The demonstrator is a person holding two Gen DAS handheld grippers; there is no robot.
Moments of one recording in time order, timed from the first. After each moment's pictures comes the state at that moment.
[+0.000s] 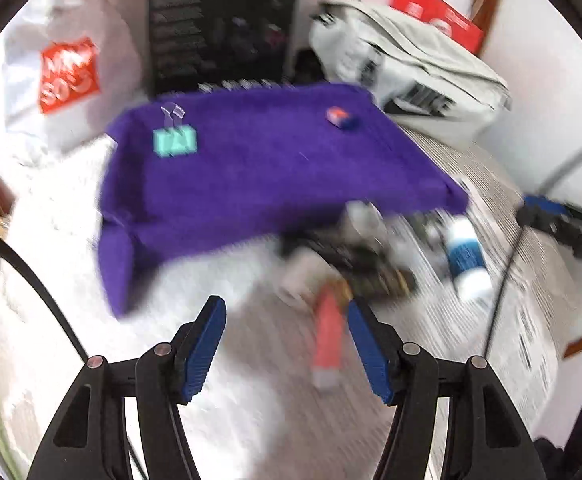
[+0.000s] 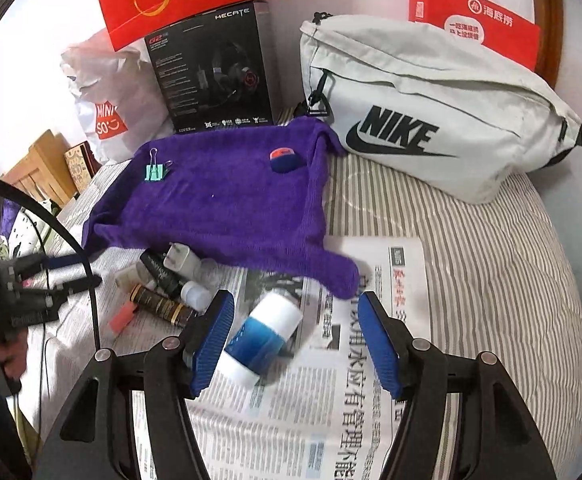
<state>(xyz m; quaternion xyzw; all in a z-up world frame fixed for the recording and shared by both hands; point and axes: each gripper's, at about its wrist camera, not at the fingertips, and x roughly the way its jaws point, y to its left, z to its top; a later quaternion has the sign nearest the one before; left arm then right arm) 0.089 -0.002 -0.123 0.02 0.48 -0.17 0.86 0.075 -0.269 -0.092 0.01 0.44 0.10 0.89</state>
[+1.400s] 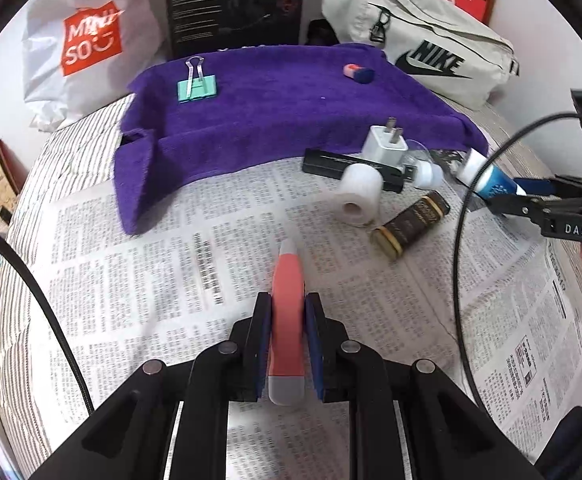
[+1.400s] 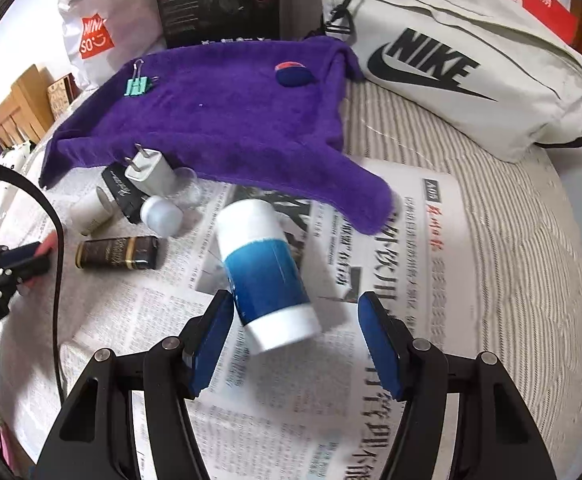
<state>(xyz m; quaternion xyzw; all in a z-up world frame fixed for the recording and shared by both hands) 0.046 0.018 -0.149 0.04 0.49 -0.12 0.86 0.086 -0.249 -0.155 -0.06 0.51 0.09 0.85</state>
